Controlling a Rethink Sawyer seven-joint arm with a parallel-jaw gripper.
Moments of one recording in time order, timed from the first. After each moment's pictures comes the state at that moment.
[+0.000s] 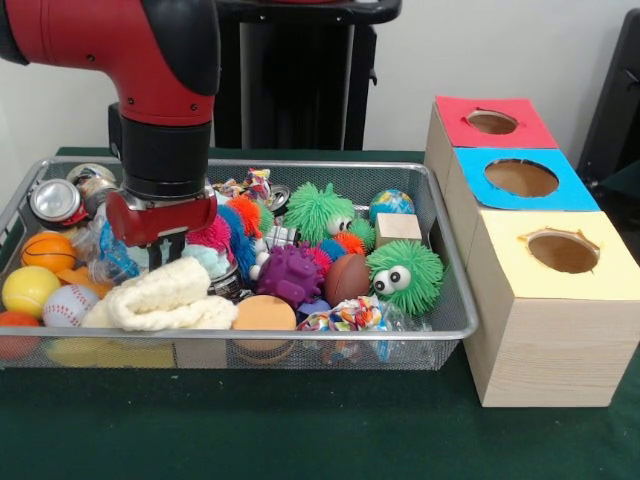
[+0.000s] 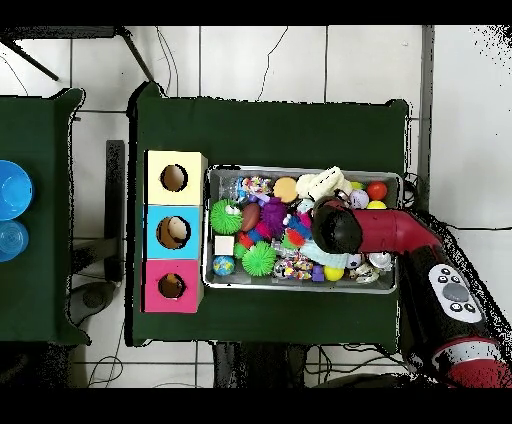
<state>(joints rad) -0.64 -0.49 0.26 1.53 -0.60 0.37 1.03</state>
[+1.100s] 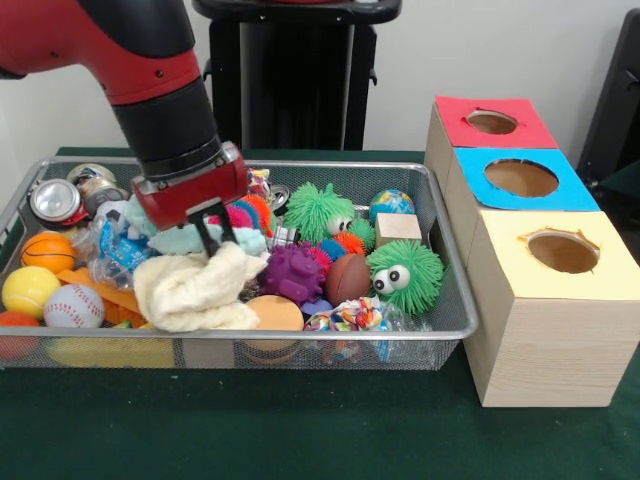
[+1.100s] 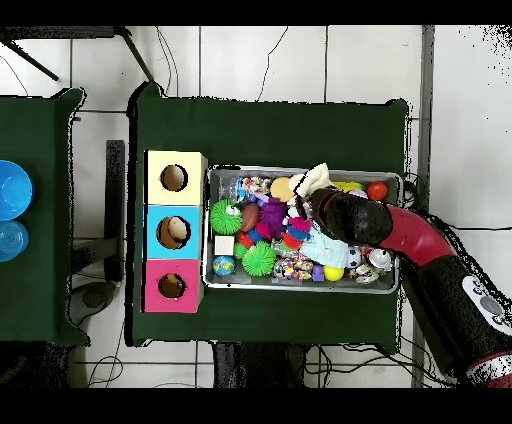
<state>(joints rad) -0.90 -0.48 0.58 1.65 -0.34 0.54 1.03</state>
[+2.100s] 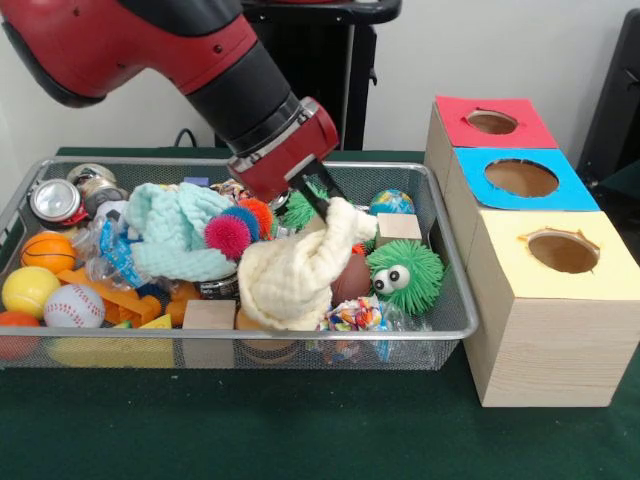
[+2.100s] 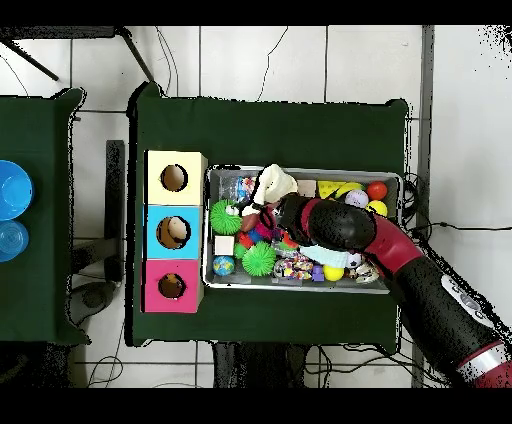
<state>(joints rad) -1.02 -0.38 0.82 1.80 -0.25 0.57 1.03</state>
